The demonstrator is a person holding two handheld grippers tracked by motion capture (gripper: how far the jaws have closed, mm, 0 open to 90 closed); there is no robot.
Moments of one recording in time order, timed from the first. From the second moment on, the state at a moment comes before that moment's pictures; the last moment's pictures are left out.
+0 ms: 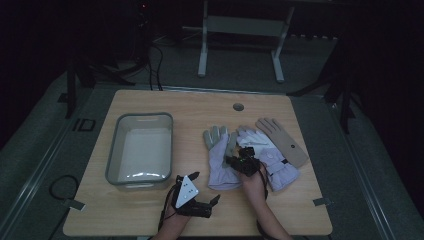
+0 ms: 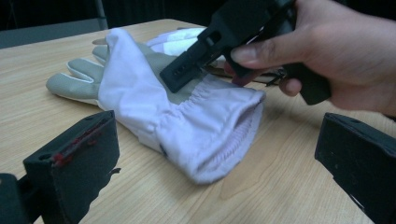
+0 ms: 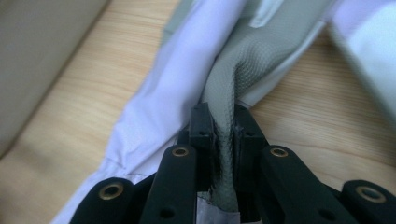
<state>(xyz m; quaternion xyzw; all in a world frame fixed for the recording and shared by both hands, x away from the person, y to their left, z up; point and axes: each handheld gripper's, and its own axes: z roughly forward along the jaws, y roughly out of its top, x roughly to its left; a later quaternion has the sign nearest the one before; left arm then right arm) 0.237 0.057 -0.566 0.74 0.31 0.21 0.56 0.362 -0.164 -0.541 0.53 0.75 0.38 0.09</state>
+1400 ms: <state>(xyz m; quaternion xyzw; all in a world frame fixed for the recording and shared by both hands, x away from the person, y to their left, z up) 0.238 0.056 -0.566 0.74 0.31 0.21 0.56 0.371 -0.231 -0.488 0.44 0.80 0.36 0.19</state>
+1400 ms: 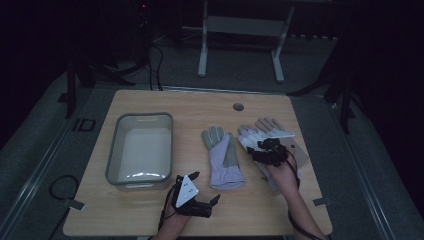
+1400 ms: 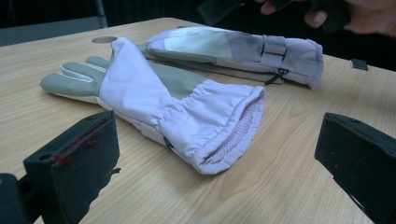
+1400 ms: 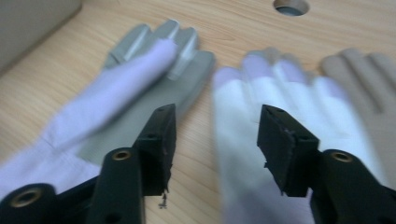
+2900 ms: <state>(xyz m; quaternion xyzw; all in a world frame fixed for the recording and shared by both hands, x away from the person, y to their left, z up) 0.238 0.056 -0.566 0.74 0.31 0.21 0.56 0.389 -0.288 -0.520 0.38 0.88 0.27 0.12</state>
